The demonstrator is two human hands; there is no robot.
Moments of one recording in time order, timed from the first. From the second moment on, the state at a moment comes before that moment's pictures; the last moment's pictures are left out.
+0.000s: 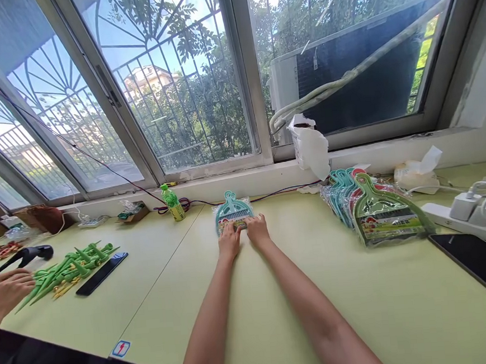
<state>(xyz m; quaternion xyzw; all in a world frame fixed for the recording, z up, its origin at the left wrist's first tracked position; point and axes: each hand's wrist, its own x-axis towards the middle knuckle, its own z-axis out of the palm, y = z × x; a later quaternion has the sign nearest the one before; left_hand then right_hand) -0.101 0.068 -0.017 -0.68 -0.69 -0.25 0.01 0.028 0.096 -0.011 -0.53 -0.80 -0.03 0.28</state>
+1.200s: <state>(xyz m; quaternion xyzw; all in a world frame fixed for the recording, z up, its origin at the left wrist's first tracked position) -0.104 0.065 -0.014 -0.75 -0.63 -0.21 0.03 0.041 0.074 0.001 -0.43 -0.84 -0.06 0.32</state>
